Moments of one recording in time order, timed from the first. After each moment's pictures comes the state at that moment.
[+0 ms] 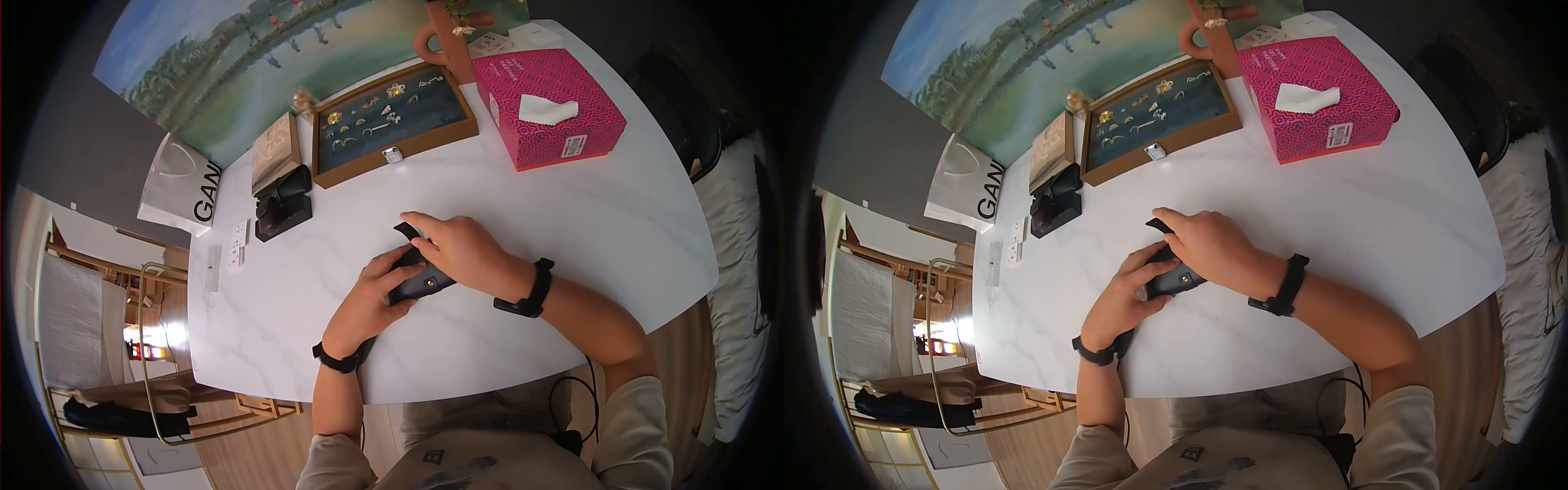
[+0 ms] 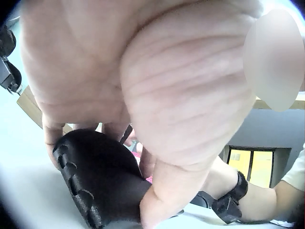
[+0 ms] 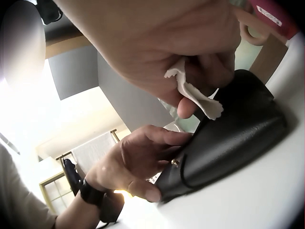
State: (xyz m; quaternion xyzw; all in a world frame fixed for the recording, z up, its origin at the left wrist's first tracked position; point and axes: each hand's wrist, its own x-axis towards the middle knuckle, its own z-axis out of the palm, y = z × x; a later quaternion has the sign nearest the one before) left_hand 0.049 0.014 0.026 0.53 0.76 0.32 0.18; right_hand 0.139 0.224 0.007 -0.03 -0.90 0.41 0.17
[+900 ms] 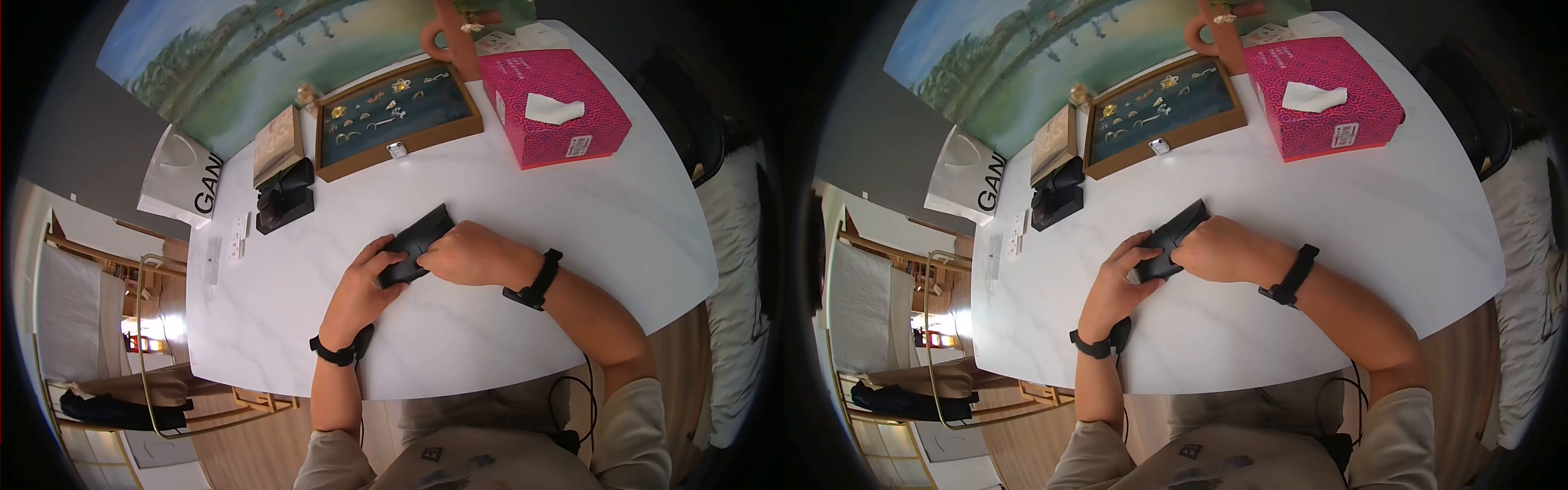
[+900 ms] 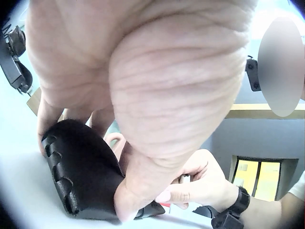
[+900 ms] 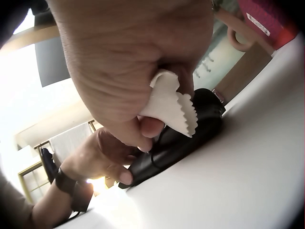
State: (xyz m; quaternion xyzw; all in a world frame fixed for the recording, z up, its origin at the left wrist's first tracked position) left_hand 0.045 0.012 0.026 0.45 0.81 0.36 0.14; right_hand 0.136 0.238 -0.012 0.21 -0.94 0.22 0.14
